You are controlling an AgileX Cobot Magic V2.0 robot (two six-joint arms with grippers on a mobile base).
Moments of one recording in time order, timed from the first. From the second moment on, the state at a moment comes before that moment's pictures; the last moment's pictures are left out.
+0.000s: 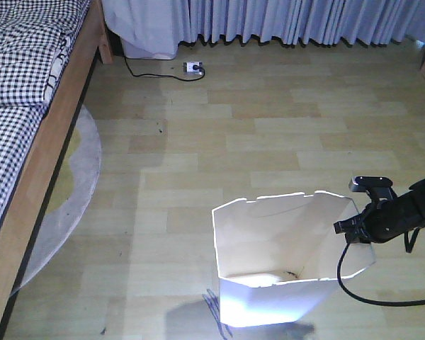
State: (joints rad) left arm 0.00 -0.02 0.03 0.15 0.27 -0.05; right arm -0.25 2.34 -0.97 1.08 0.33 -1.37
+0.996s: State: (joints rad) left arm 0.00 -0.02 0.03 0.15 0.27 -0.05; right arm -0.25 2.34 -0.97 1.08 0.33 -1.37
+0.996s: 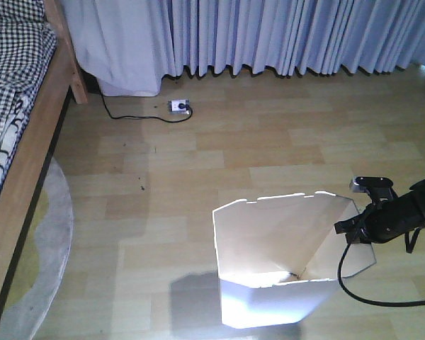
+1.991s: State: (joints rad) left arm 0.00 -0.02 0.03 0.15 0.27 -0.05; right arm -0.25 2.34 -0.97 1.08 0.34 -1.37
